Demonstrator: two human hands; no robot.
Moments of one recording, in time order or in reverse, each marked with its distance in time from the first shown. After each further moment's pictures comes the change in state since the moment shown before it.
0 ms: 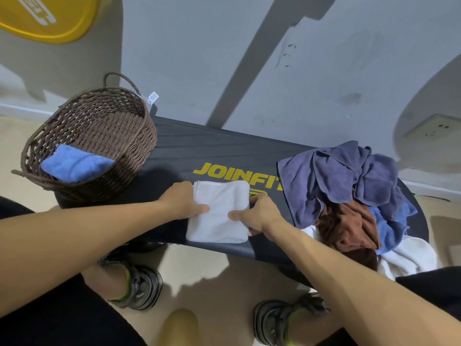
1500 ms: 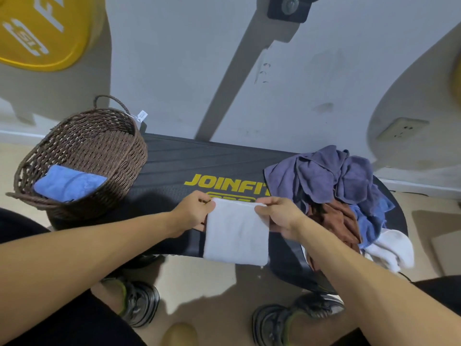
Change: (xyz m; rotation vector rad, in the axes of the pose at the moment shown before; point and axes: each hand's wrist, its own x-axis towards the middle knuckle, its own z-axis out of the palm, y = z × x) left_hand -0.015 0.032 0.018 -0.869 -0.133 0.054; right_hand -0.009 0.025 -0.060 0.377 0.025 0.002
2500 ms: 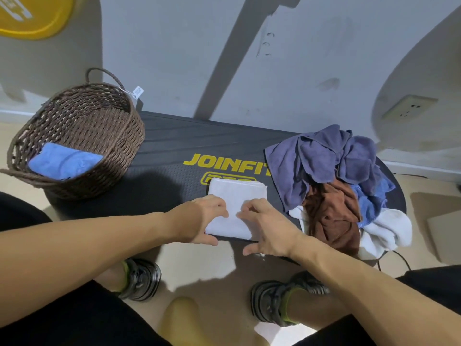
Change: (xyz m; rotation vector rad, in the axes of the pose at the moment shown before) left_hand -0.030 -0.030 0.005 1.052 -0.260 0.766; right_hand -0.026 0.061 0.009 -1.137 -0.237 -0.813
